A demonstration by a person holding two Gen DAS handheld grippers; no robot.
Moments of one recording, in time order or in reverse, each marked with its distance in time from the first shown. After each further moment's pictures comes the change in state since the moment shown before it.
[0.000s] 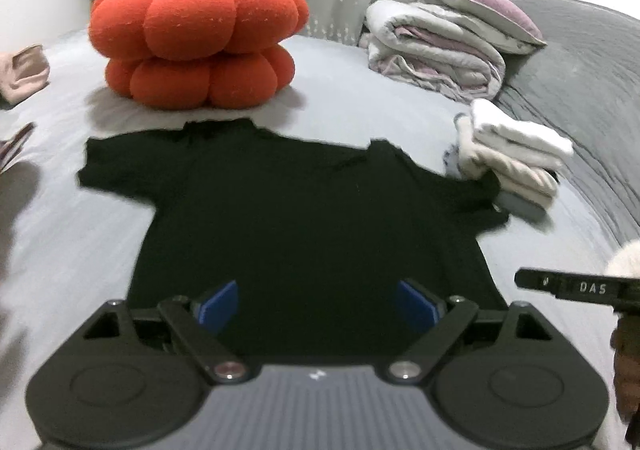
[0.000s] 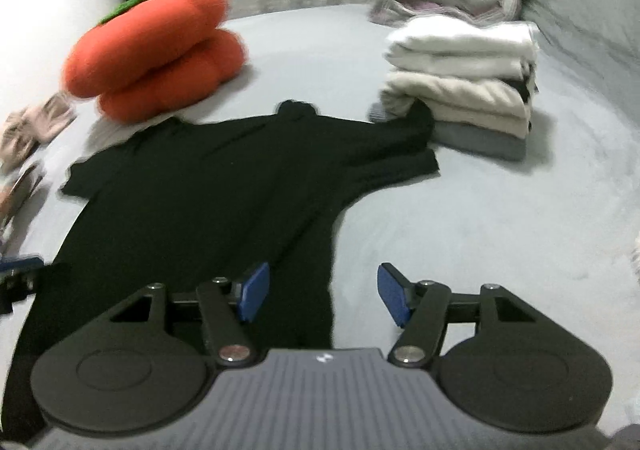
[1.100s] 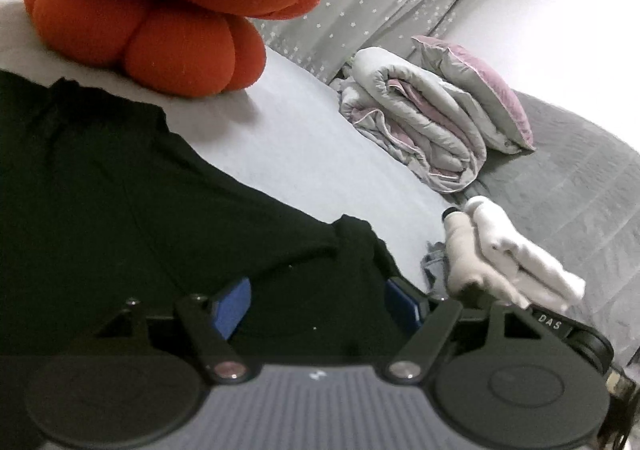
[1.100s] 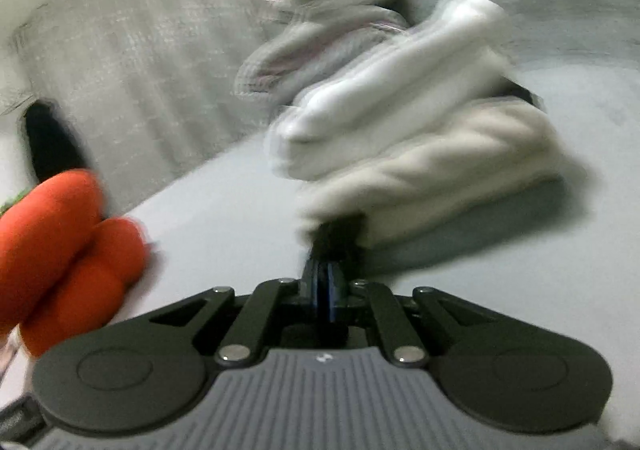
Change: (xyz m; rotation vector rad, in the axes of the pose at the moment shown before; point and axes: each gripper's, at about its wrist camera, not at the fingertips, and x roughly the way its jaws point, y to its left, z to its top) left arm 0.167 0.013 0.044 -0.340 -0.106 -0.310; right arm 0.091 -0.037 0.035 0.352 -0.446 -0.041
